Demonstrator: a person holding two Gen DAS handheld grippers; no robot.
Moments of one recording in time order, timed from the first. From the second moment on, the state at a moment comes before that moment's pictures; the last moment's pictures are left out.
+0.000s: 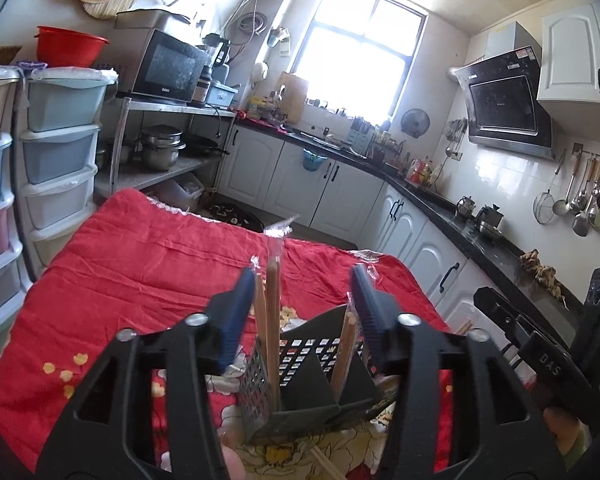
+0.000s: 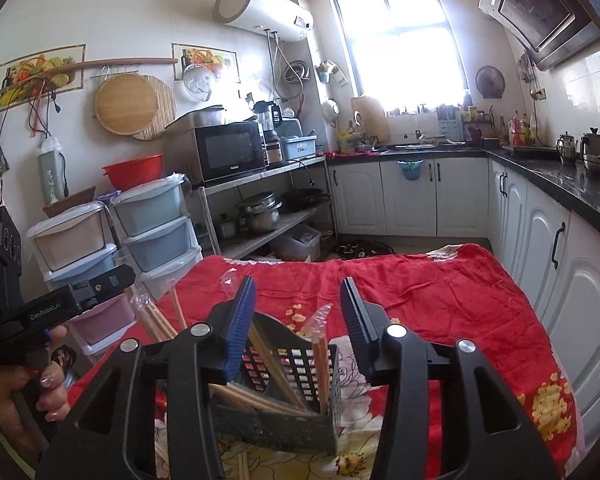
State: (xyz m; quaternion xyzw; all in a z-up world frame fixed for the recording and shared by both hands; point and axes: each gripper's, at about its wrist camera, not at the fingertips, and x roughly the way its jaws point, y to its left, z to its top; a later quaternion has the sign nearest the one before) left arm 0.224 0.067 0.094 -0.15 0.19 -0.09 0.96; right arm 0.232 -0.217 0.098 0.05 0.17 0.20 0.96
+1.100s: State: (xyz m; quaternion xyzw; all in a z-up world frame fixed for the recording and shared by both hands) left arm 0.178 0.086 0.075 -0.19 0.22 -0.09 0.95; right arm 0.183 -0.229 0.084 0.05 0.23 0.20 0.95
